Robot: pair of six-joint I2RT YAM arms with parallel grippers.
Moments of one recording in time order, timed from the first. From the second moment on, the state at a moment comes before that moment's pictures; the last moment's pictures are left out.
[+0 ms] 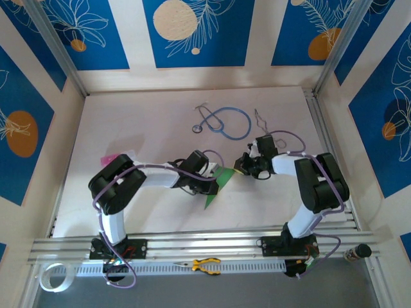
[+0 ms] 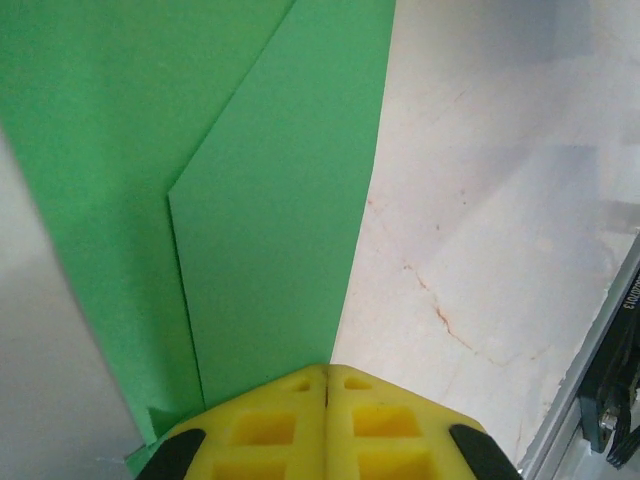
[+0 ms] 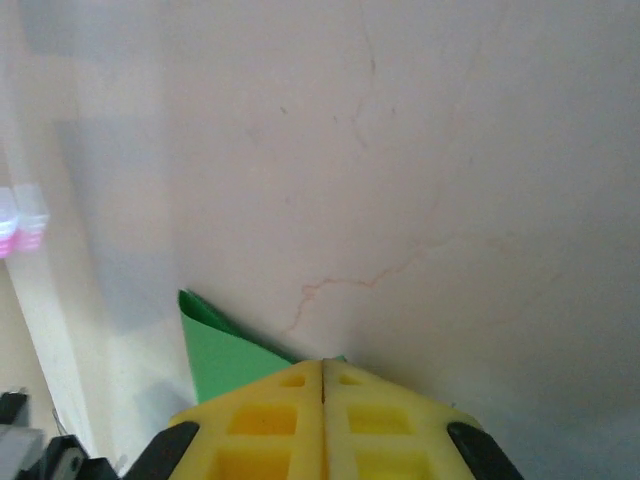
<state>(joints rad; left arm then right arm) -0.84 1.86 0.92 -0.05 0.52 -0.62 0.24 1.65 0.71 -0.07 -0.57 0.69</state>
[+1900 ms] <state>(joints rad) -0.74 1.80 0.91 -0.18 0.51 -0.68 0.44 1.48 0.52 -0.06 -0.66 0.75</state>
